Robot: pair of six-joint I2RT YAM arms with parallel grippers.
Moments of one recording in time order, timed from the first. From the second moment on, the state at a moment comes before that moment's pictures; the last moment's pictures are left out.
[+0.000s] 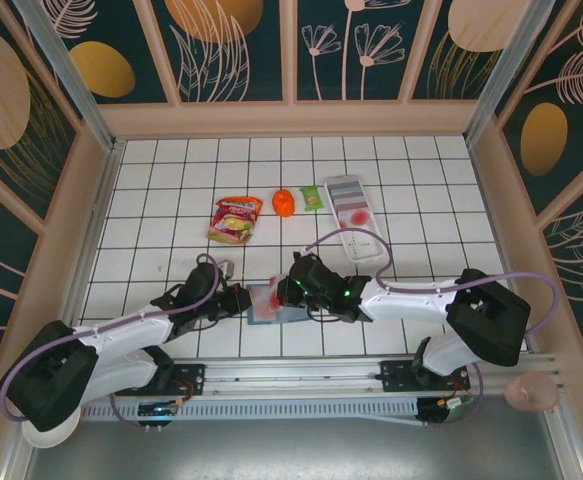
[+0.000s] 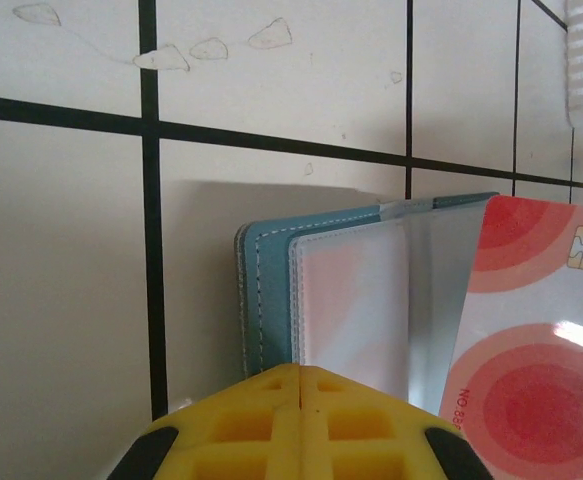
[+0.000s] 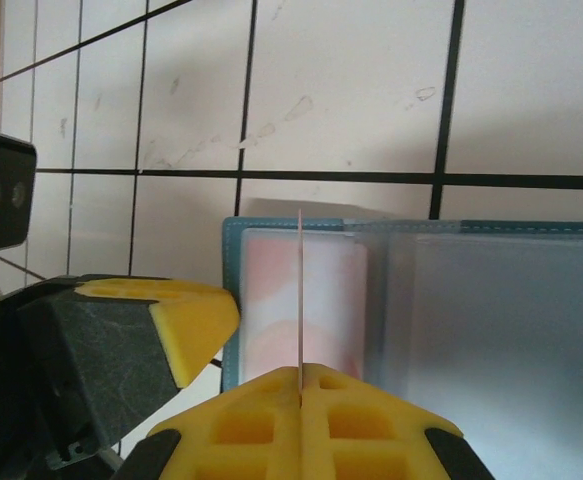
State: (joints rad) left arm -0.66 1.11 0.24 0.08 0.26 -0.92; right arm 1.10 1.46 0.68 0.02 0.03 1.07
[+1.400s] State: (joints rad) left arm -0.66 1.18 0.24 0.09 0.25 -0.90; right arm 1.10 1.42 0.59 0.11 0.07 1.07
